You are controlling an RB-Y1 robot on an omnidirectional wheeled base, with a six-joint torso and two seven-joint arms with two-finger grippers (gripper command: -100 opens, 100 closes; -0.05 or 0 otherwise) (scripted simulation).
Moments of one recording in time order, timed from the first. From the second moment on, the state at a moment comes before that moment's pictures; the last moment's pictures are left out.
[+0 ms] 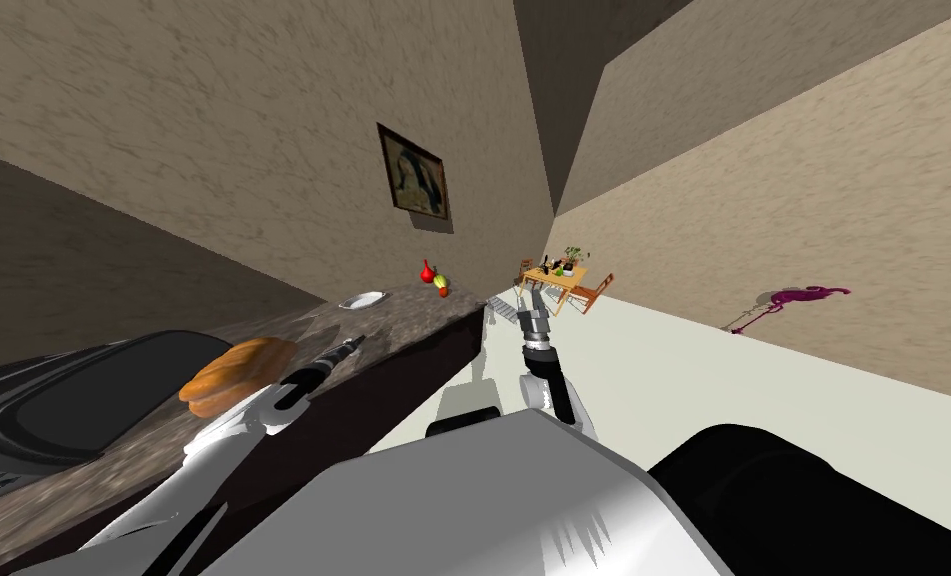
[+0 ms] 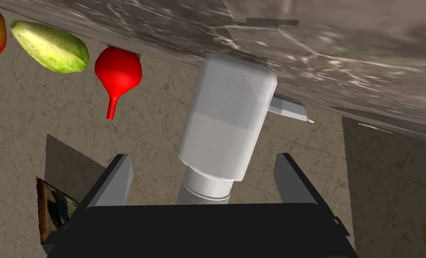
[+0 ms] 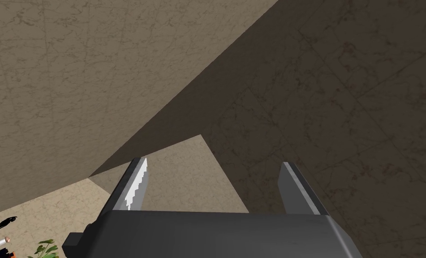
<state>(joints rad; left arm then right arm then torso) -0.23 0.74 0.03 -0.75 -0.57 -0.39 -0.05 0.48 0.04 0.04 -2.29 0.10 -0.49 -0.08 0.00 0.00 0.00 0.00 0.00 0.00</state>
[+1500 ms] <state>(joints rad) -0.35 0.73 0.05 -0.54 -0.59 -0.44 -0.05 0.48 0.04 0.04 -2.29 0.10 -0.49 -0.08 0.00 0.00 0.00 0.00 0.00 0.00</state>
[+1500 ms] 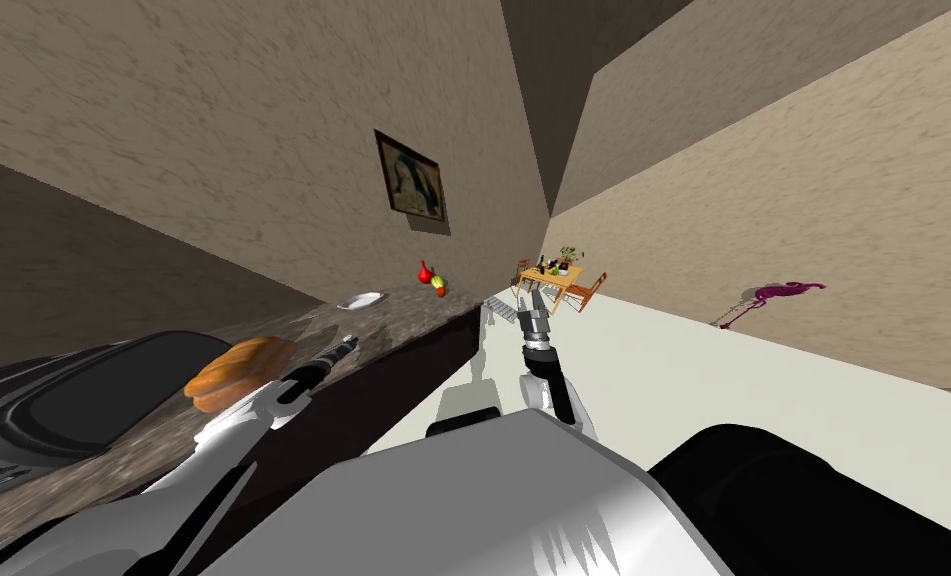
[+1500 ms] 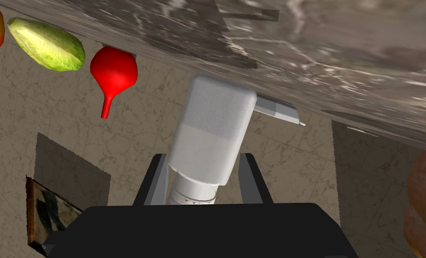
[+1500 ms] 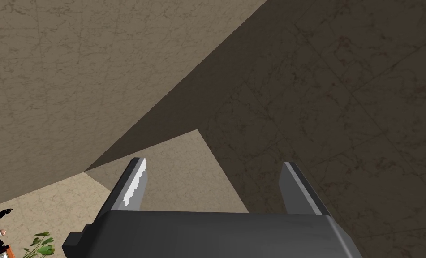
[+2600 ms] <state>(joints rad) -0.12 0.73 0.02 -0.88 -0.54 -0.33 -0.06 0.48 0.04 0.04 -2.29 0.10 -0.49 -0.08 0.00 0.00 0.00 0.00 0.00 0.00</state>
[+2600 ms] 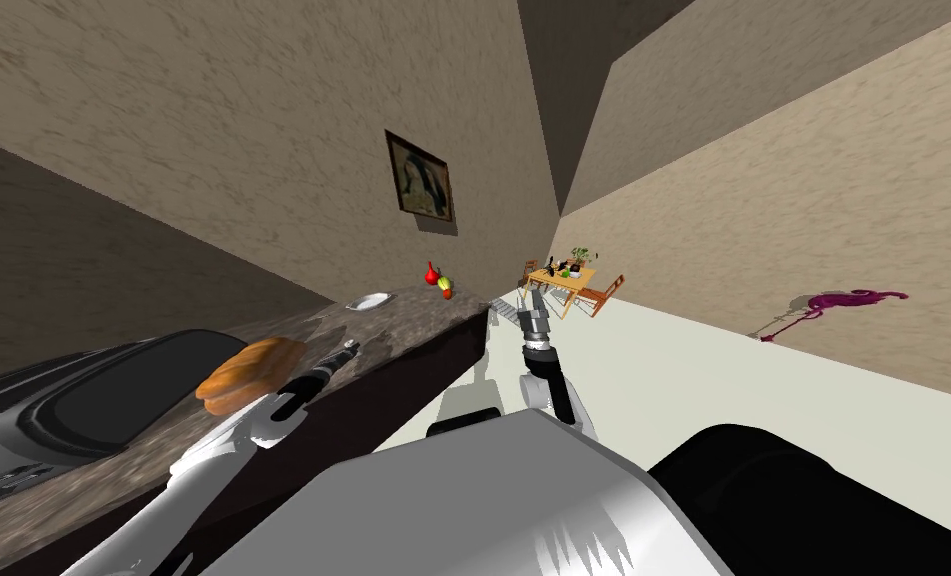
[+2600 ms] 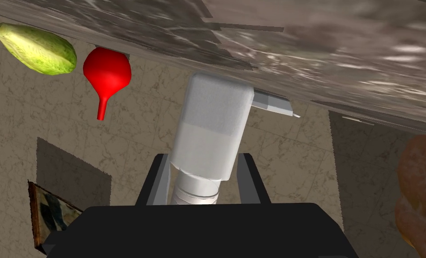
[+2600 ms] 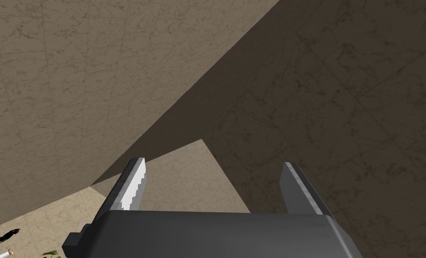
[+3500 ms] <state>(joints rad) 0.09 0.73 -0.01 -1.19 -0.49 -0.22 -0.09 0.48 0.04 0.04 -2.29 0.10 -0.49 -0.08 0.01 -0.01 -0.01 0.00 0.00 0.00</state>
